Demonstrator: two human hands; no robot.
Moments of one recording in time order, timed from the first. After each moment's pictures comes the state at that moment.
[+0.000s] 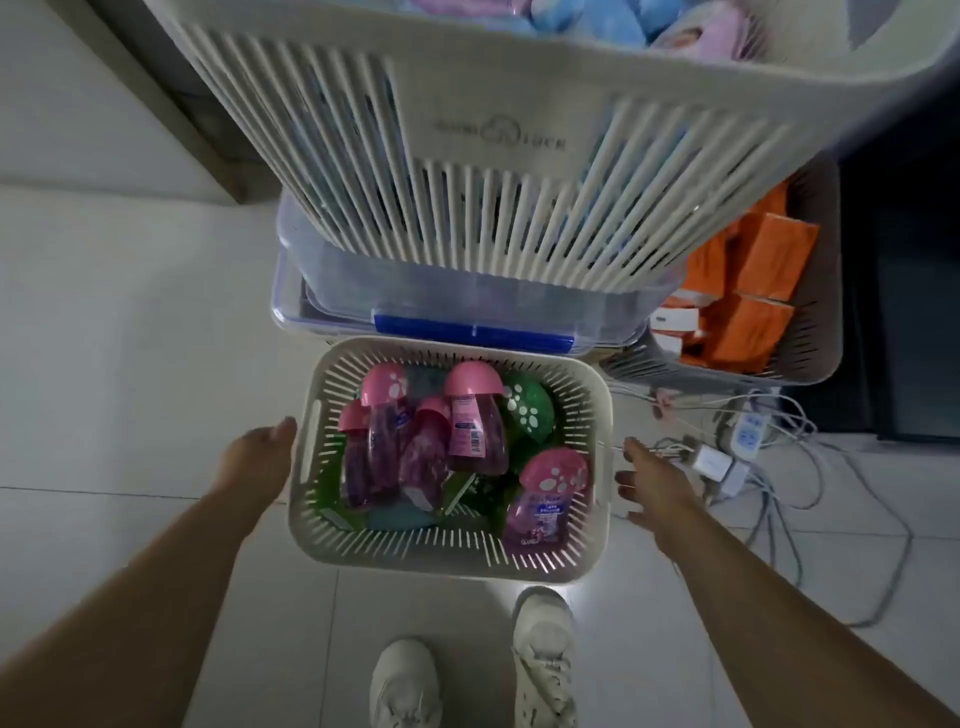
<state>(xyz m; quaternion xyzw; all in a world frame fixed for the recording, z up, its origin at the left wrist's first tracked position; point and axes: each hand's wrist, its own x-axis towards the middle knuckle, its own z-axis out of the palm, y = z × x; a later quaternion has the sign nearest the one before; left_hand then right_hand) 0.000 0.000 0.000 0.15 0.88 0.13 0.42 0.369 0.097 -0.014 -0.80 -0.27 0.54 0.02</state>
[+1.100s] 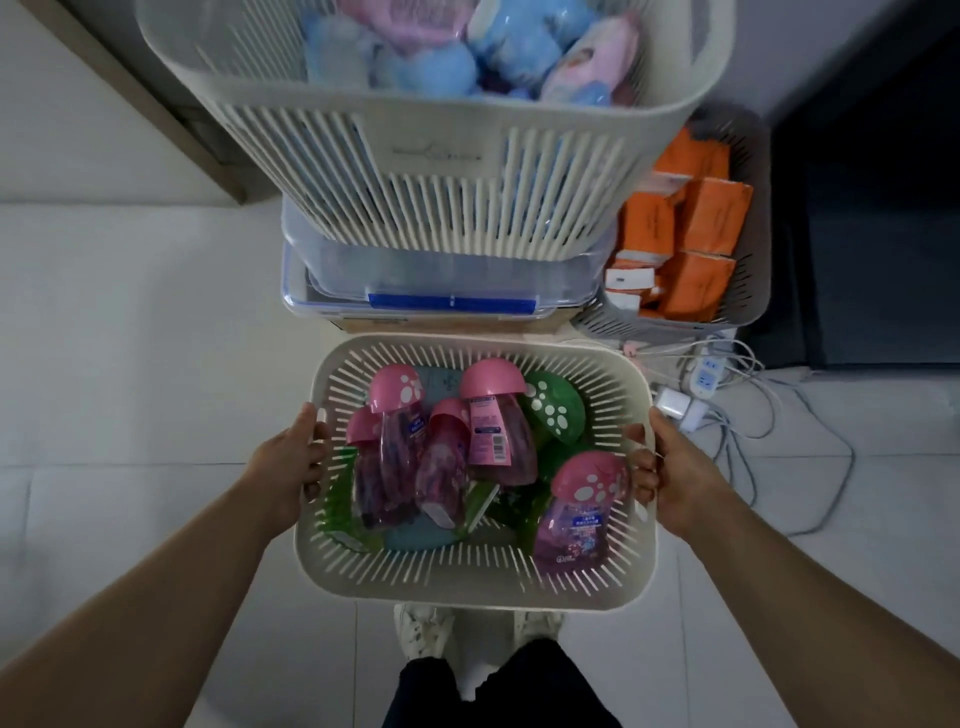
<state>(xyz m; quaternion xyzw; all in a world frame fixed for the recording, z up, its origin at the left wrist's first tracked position) 0.055 -0.024 0.118 -0.03 0.78 0.28 0.56 0.417 0.050 0.097 -0.71 -0.06 0.67 0.19</state>
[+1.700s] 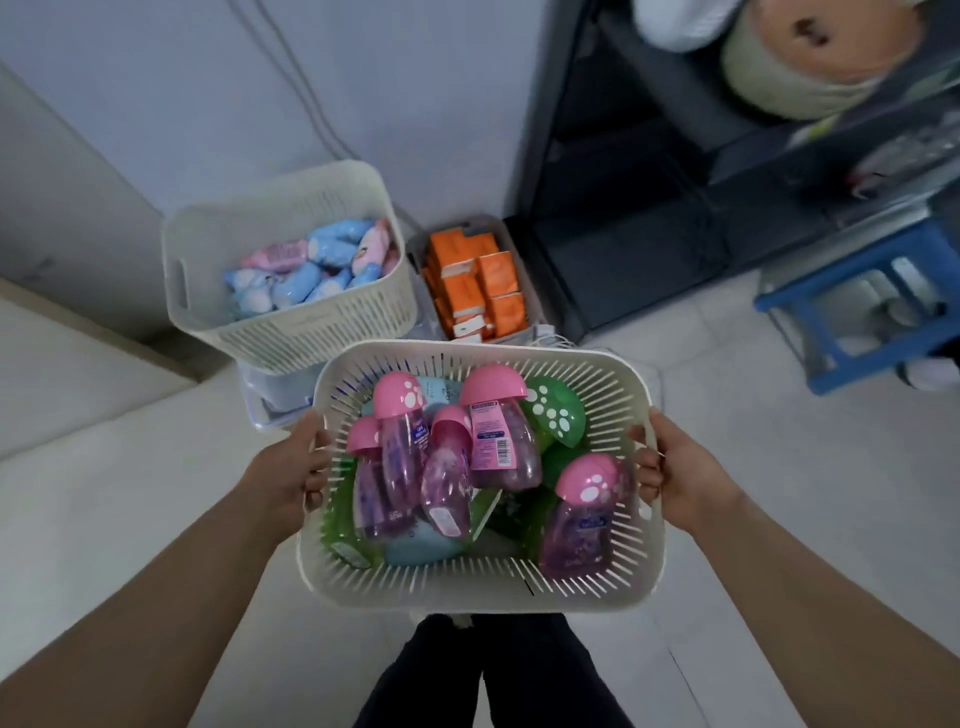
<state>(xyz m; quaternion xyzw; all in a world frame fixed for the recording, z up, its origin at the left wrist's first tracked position) 0.163 -0.034 0.425 0.16 0.72 0.22 0.64 0.539 -0.104 0.411 -0.68 0.02 0.63 0.38</state>
